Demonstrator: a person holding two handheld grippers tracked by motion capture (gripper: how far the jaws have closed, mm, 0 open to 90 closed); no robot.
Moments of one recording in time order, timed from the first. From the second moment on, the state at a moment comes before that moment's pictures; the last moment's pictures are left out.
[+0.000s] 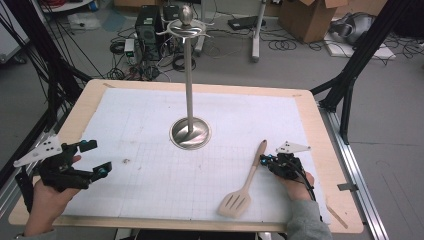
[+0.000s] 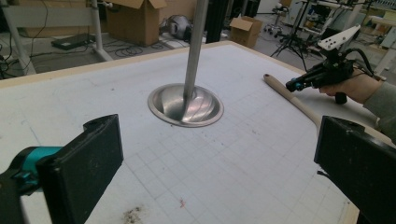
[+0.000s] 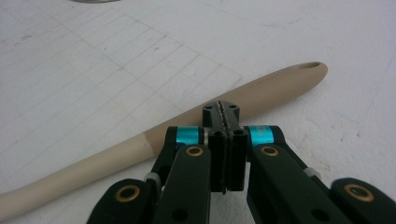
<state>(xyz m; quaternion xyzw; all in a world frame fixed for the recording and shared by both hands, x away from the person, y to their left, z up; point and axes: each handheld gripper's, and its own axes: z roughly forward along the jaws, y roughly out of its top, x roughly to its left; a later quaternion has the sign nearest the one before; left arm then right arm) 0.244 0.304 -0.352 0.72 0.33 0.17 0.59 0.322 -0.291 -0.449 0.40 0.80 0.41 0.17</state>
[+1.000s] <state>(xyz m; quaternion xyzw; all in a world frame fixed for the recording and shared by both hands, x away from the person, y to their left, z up) 0.218 0.326 -0.353 0.69 0.35 0.21 0.59 0.346 -0.243 -0.449 0.35 0.82 0.41 0.18</state>
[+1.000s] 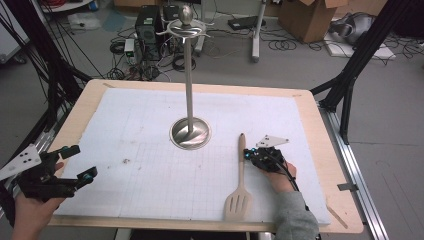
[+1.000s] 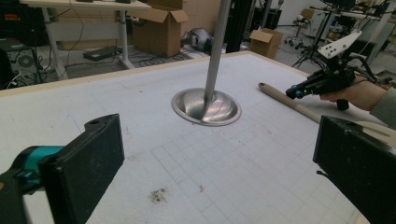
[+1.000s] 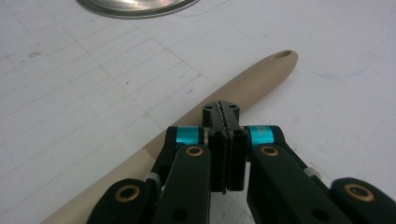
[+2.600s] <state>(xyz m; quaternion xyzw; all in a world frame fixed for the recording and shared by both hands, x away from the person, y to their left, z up) 0.240 0.308 -0.353 0.71 0.33 0.18 0.60 0.303 -0.206 -0.440 0.25 0.87 0.40 0.13</state>
